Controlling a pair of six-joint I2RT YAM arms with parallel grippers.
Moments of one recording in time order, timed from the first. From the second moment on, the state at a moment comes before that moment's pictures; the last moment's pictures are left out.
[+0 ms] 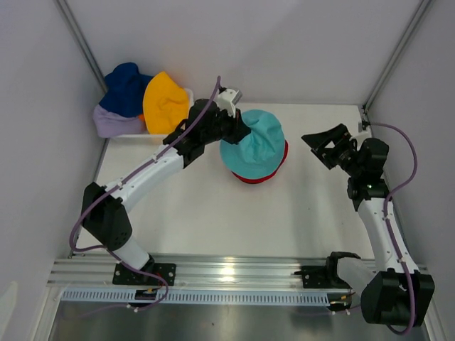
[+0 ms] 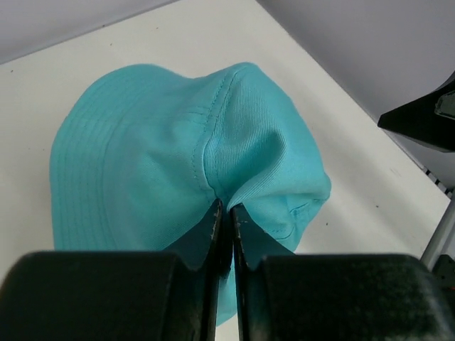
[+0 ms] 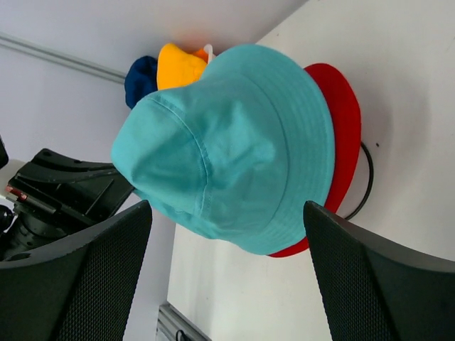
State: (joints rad) left arm -0.63 1.61 1.44 -0.11 0.25 -0.24; right arm -0.08 0.99 0.80 0.00 -0.55 0.92
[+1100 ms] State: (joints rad) left arm -0.48 1.45 1.24 -0.06 0.27 -0.46; right arm -0.03 1.86 1.25 0.38 -0.73 0.83
